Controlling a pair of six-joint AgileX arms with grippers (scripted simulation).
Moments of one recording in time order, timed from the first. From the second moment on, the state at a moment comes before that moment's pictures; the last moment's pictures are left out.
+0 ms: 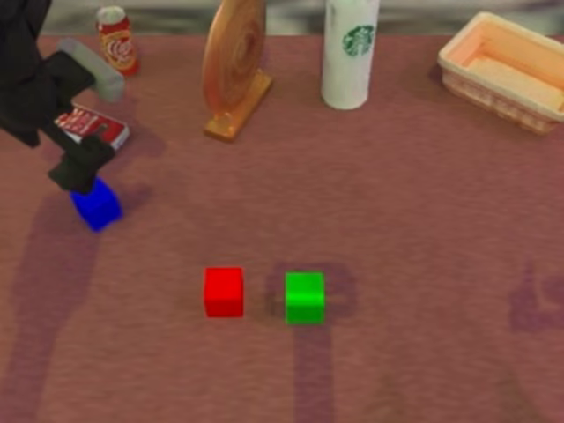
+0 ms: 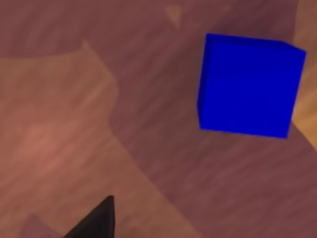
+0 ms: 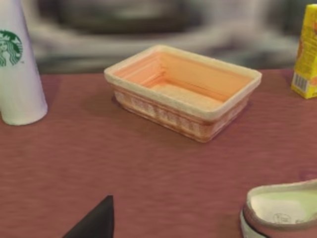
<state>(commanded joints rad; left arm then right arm) -0.11 2.02 1.65 -1.11 0.00 0.67 0.07 0.17 0.14 -0.15 0.06 0.04</state>
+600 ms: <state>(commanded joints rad) -0.11 2.19 1.81 -1.20 0.00 0.73 0.01 0.00 0.00 0.00 0.00 0.00</state>
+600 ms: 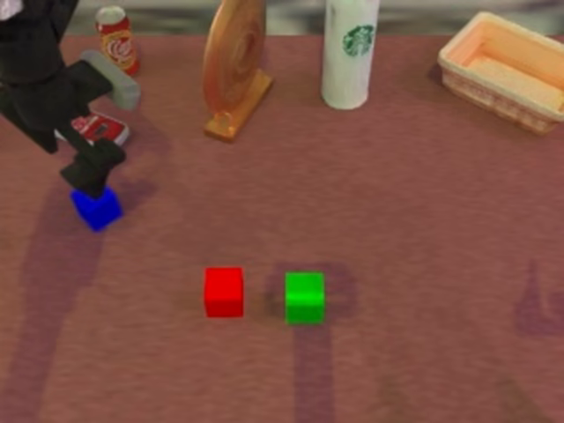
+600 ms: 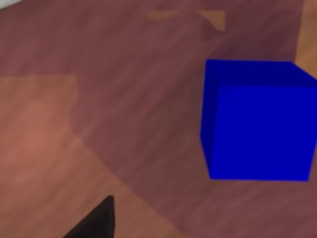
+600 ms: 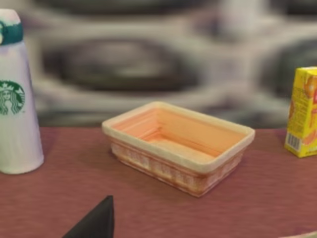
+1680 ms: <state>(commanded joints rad) -0.12 2.28 1.63 -0.93 0.00 0.73 0.01 0.00 0.00 0.00 0.00 0.00</state>
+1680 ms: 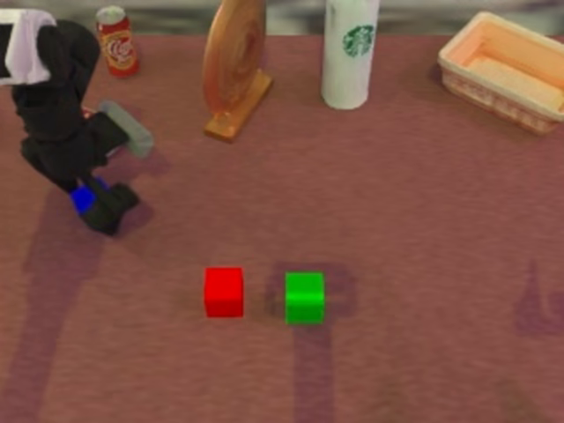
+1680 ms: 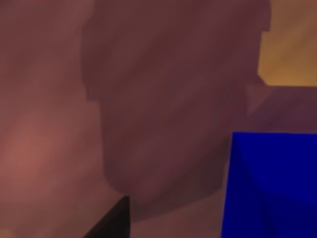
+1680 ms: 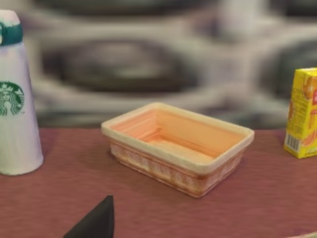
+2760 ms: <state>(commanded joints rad) -0.12 2.26 1.63 -0.93 0.01 0.73 0.01 0.00 0.00 0.00 0.00 0.00</state>
